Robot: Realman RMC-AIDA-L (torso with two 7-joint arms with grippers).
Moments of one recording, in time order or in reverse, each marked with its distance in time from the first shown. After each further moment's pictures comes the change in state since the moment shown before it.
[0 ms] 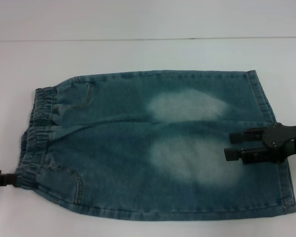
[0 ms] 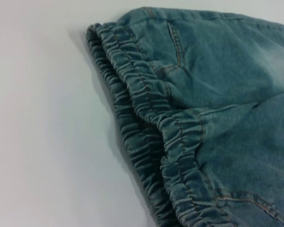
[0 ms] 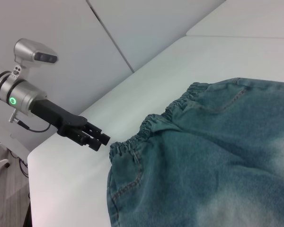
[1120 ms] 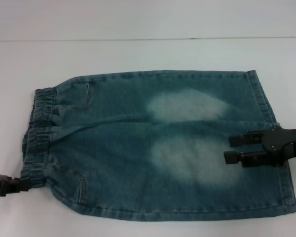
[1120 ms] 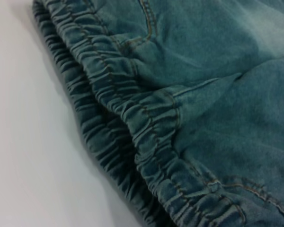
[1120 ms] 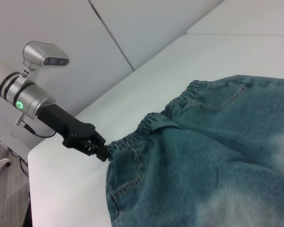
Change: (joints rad) left arm -0.015 -0.058 0.107 0.021 0.030 -0.032 0.002; right arm -0.003 -0.004 -0.002 0.027 -0.001 0.010 -0.024
